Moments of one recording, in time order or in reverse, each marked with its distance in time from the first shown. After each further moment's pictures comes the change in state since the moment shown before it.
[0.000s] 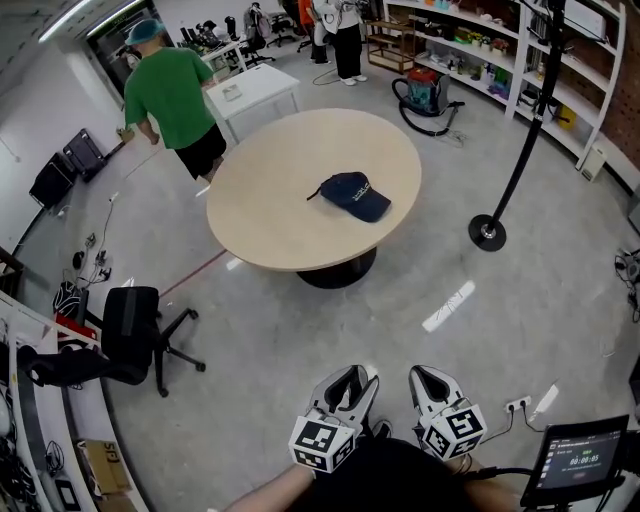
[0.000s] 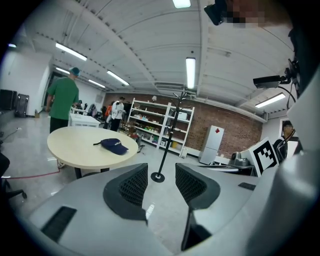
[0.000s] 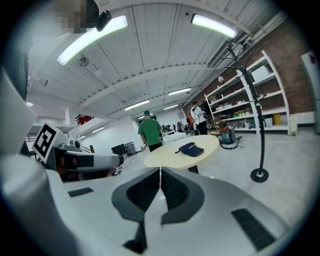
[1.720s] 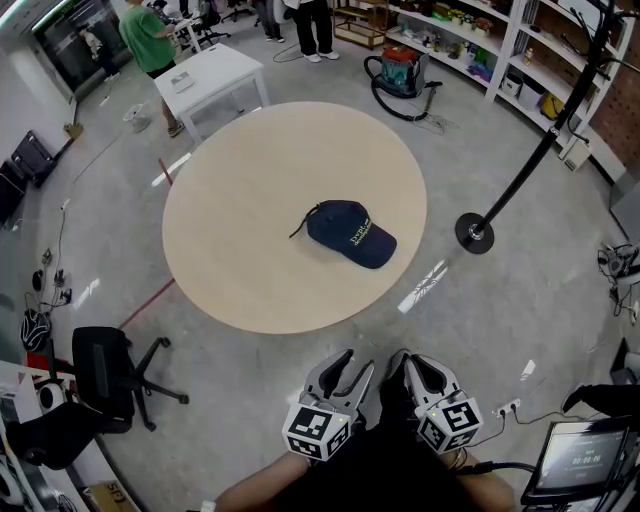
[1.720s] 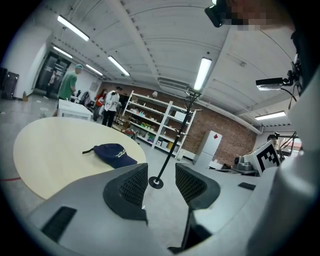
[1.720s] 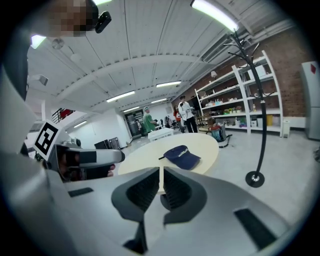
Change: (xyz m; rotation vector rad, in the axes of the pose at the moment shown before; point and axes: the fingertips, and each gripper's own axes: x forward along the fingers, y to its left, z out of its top) left arm 0.184 0.186 0.092 -0.089 0.038 -0.125; right arm 0.225 -0.089 0.081 0.031 0.076 -0.160
